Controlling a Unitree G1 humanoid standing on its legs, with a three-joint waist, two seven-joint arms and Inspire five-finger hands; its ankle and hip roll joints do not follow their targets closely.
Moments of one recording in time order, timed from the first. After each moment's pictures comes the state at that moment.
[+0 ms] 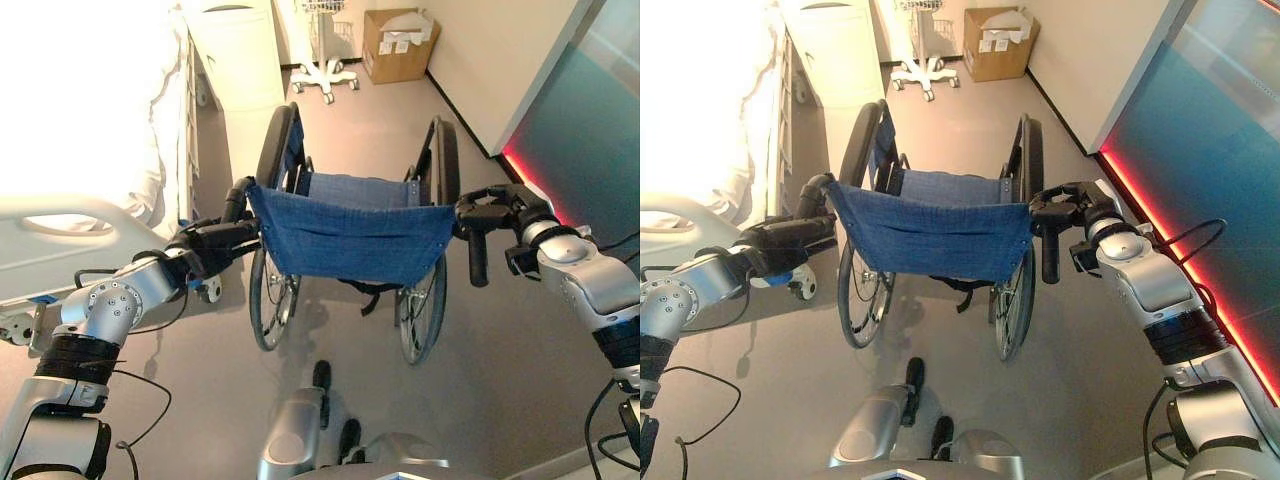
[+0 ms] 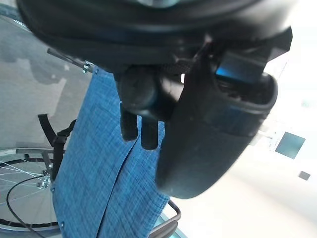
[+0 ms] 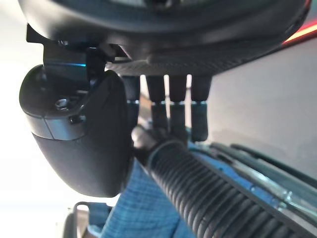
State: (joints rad) left arm -0.42 0.89 -0.12 0.26 -1.31 0.58 0.16; right arm -0.56 -0.85 0.32 0.10 0.52 0.60 -0.18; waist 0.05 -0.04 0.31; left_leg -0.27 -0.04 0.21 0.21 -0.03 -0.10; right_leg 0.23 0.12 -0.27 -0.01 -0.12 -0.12
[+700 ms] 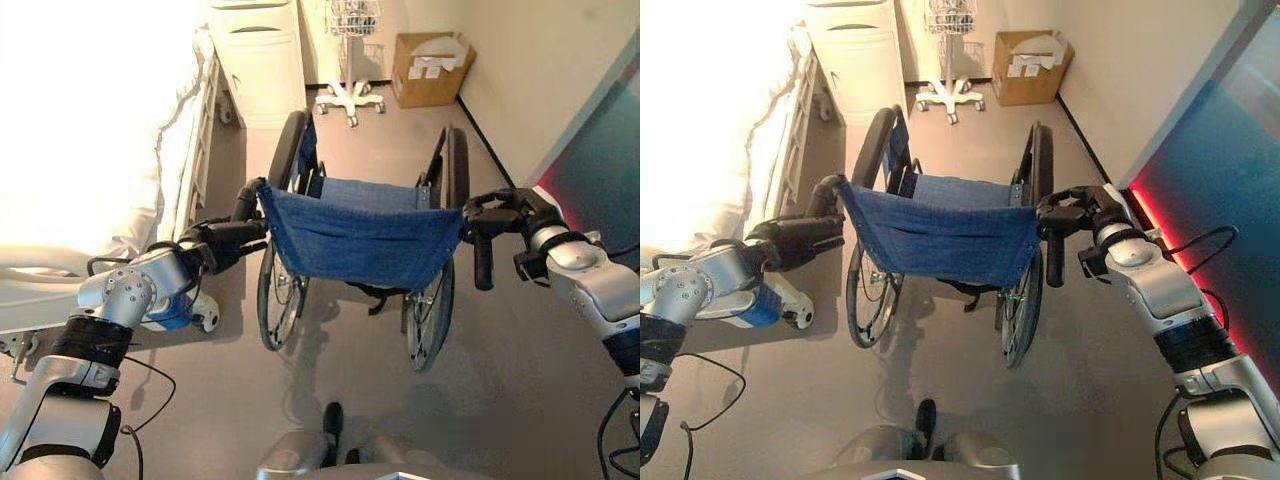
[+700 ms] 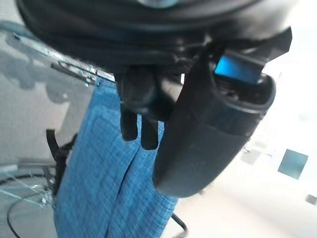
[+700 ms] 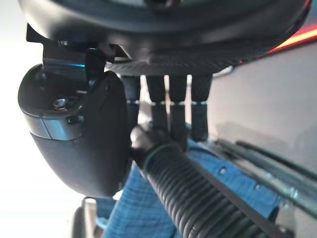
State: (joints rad) left arm -0.52 0.88 -0.23 0.30 -1.31 0.59 0.24; right arm -0.51 -0.90 0.25 0.05 0.52 0.58 -0.15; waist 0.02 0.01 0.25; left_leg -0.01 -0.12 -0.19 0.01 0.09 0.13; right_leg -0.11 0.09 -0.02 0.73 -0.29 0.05
